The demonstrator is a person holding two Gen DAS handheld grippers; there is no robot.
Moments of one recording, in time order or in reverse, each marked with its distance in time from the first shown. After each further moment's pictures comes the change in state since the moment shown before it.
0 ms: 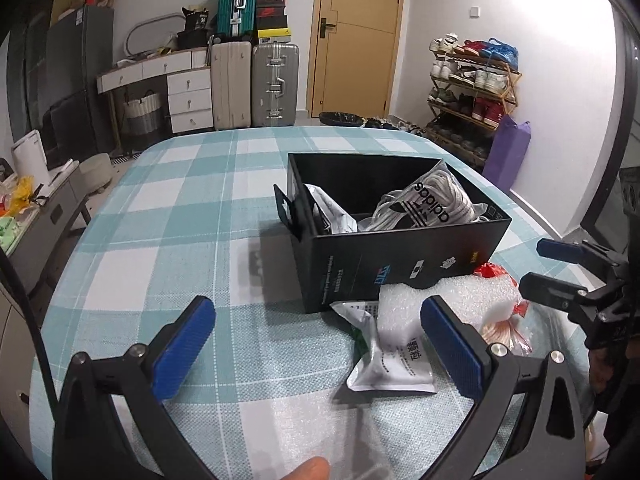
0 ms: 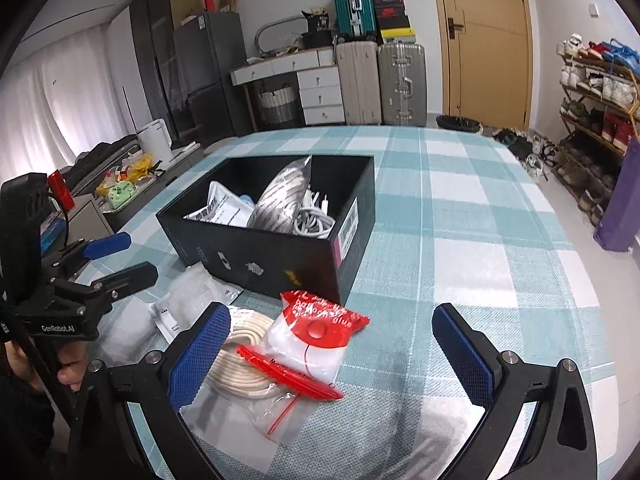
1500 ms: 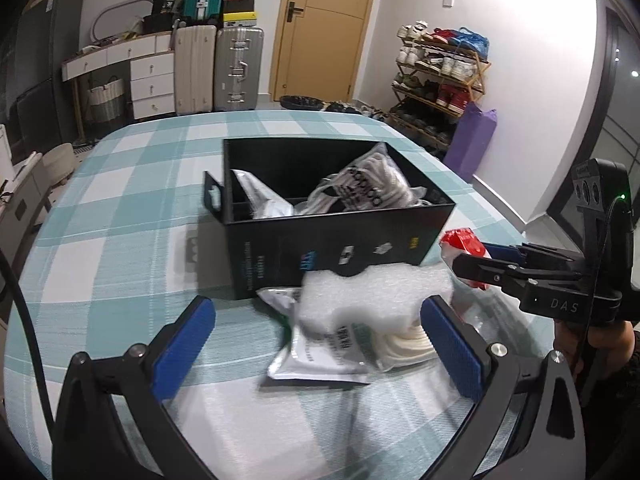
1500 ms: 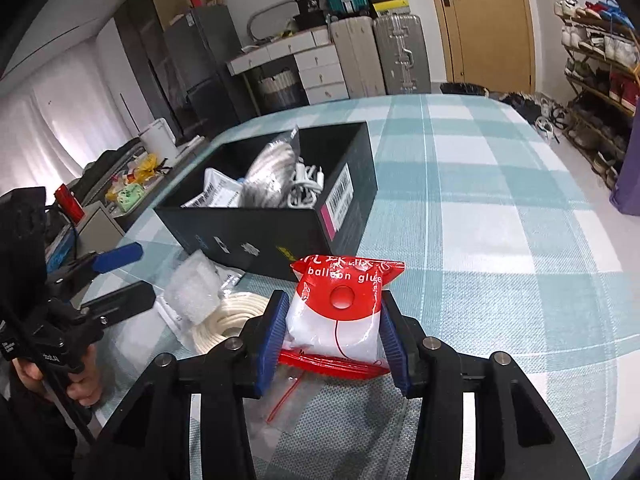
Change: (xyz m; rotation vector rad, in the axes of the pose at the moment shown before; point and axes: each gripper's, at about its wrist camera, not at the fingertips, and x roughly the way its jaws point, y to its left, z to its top) left arm 0.002 -0.031 0.002 0.021 0.069 -0.142; right arm 0.009 -0.017 -0.004 0.086 0.063 0.075
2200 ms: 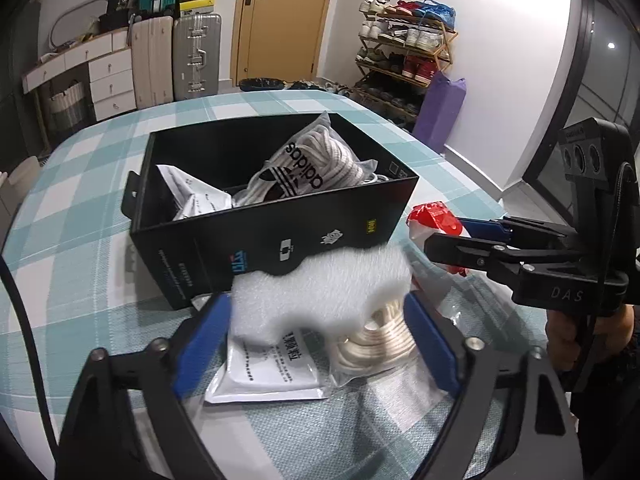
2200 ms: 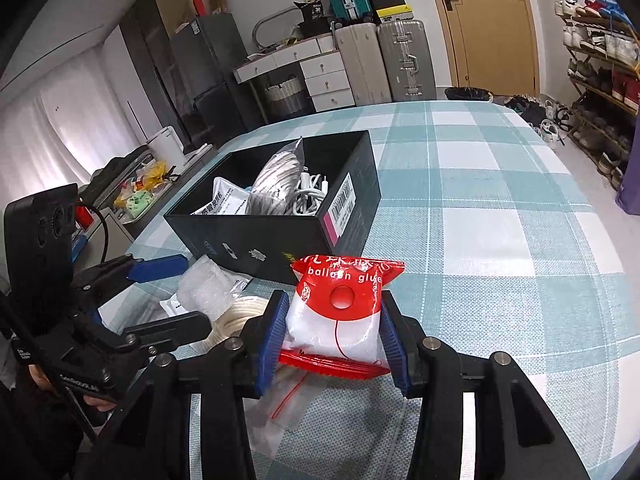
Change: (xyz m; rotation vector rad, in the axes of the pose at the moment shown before) left arm 0.025 -0.025 0.007 0.088 0.082 -0.101; right arm -0.006 -0.003 -0.001 0.011 -0.020 0.029
